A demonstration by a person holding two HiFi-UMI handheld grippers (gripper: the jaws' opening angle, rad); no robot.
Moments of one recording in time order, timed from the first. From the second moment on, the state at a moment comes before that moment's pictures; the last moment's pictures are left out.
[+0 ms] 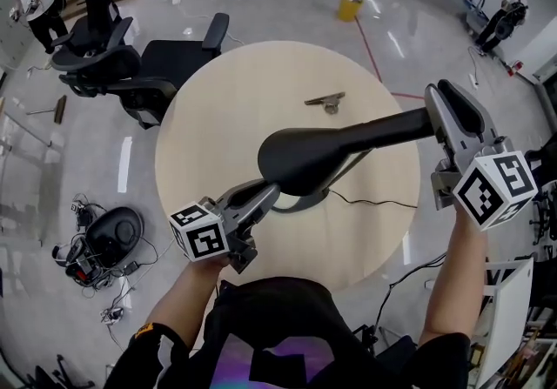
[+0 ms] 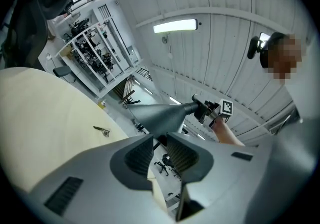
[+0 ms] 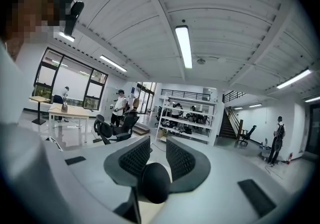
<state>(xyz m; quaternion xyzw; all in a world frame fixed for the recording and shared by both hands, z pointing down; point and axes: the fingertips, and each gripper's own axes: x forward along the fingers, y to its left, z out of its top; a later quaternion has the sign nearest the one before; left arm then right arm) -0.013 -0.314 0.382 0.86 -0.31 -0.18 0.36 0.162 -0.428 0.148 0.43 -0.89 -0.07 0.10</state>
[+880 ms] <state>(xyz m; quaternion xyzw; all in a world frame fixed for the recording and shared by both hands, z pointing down) -0.061 -0.314 0.243 0.89 -0.35 -0.20 0.20 0.214 -0.434 0.199 0.46 -0.89 0.01 0.05</state>
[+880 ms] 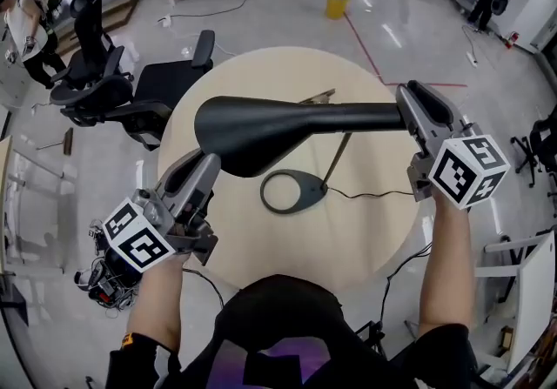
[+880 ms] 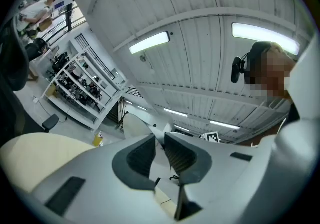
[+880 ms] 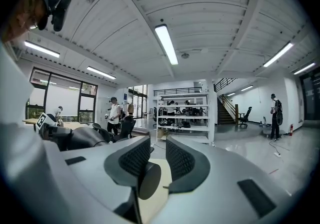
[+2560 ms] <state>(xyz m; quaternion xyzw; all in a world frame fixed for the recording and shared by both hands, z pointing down) 0.032 -0.335 0.059 0.94 -0.31 -0.15 0.00 0.219 -0.429 0.274 0.40 -0.85 0.29 -0.20</state>
